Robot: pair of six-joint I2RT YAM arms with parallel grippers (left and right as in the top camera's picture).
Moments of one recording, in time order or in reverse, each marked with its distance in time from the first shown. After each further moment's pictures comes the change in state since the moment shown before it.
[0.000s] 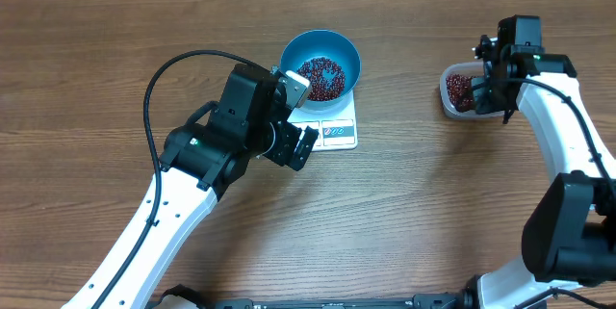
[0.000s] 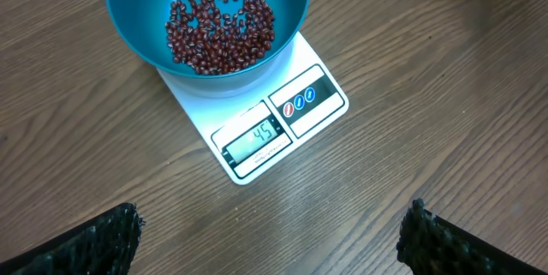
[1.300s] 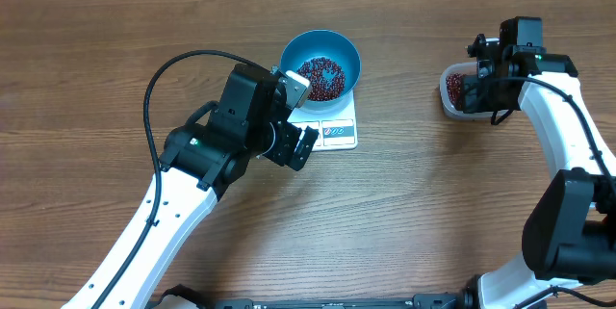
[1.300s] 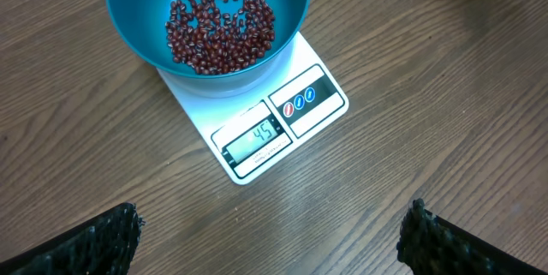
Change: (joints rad) left arm 0.000 0.000 0.000 0.000 0.000 0.000; right arm -0.010 0.008 0.000 -0.006 -0.255 0.065
